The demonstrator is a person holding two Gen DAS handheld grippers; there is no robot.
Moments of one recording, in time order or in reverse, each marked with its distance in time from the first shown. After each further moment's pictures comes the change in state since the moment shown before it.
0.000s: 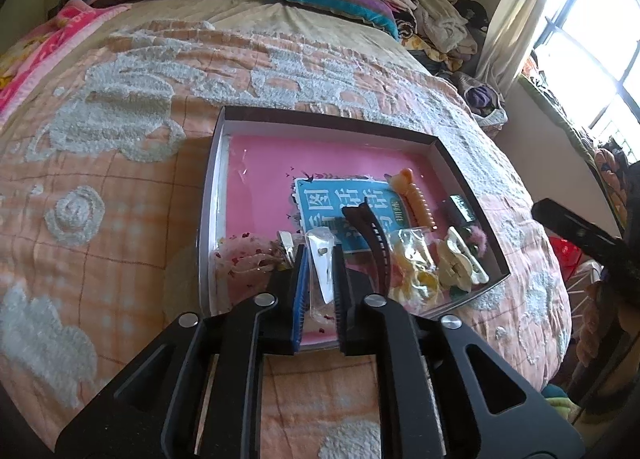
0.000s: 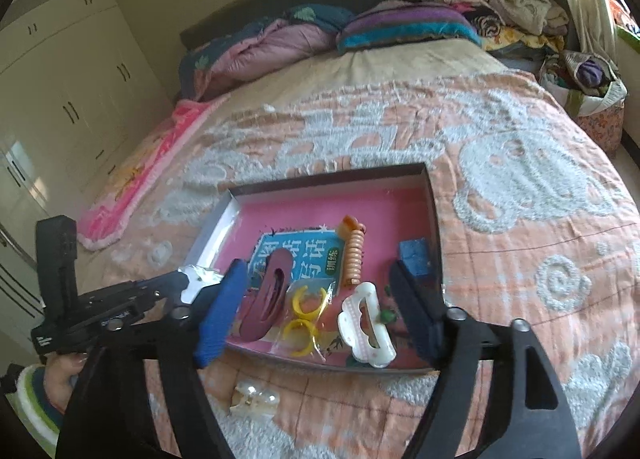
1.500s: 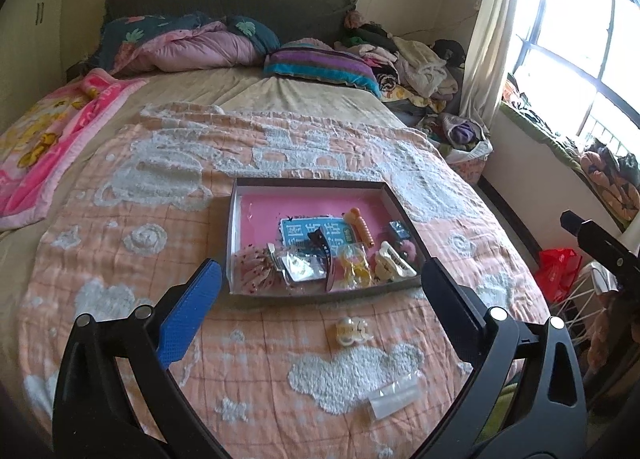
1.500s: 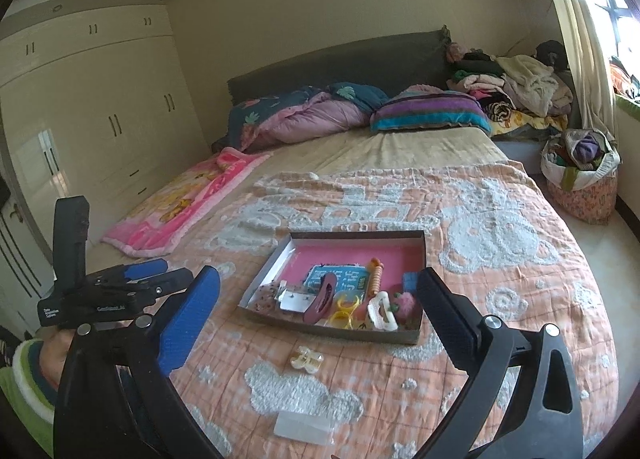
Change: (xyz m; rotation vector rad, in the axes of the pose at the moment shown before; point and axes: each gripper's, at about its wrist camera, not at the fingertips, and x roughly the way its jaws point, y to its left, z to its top) left arm -0.150 -0.063 -0.038 0.085 -0.217 0.063; right arm -0.175 0.056 -0.042 -0.144 -0.241 0.046
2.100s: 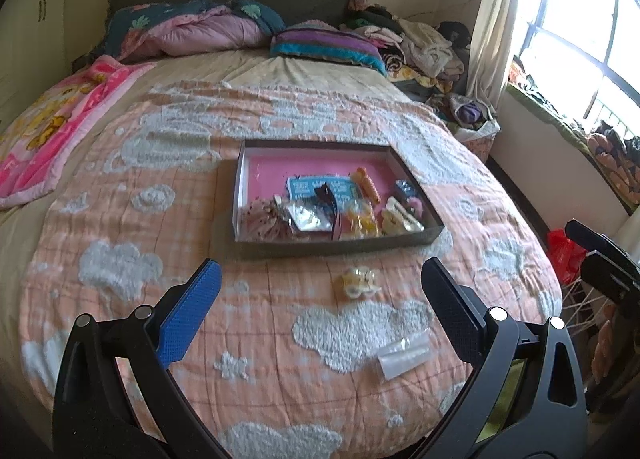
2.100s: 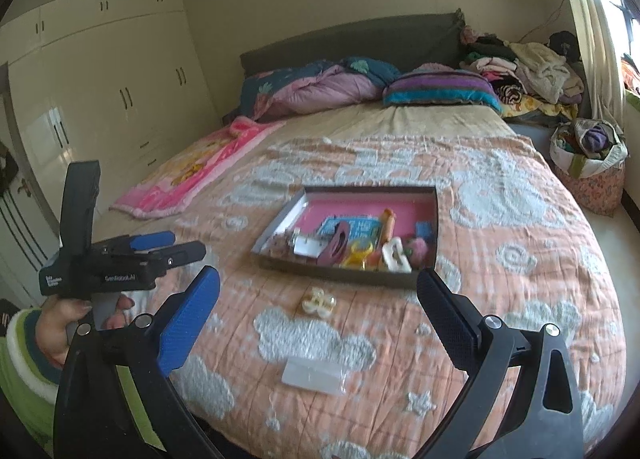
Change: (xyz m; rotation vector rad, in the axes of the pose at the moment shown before) left arm -0.003 -0.004 -0.047 0.005 0.063 0.034; right arm -0.008 0.014 -0.058 -0.034 0.092 0.029
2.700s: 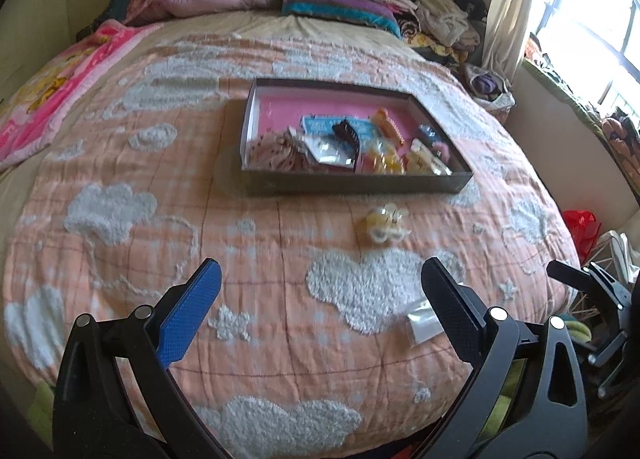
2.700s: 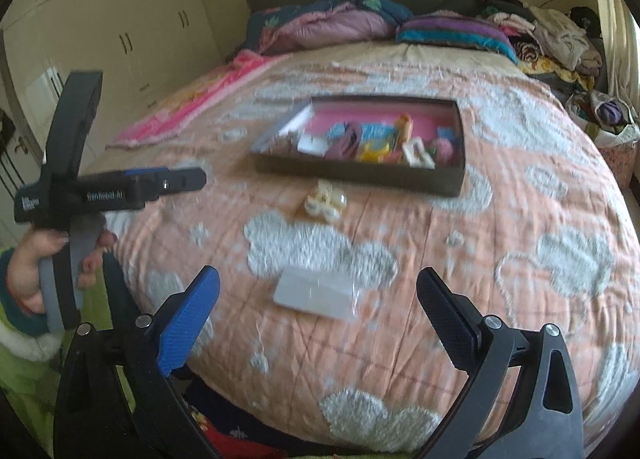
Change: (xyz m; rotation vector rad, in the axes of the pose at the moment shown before) left arm 0.037 0.014 -0.046 -0.025 0.122 0.030; right arm 0.055 0.007 -0.085 -0.049 0.212 0.007
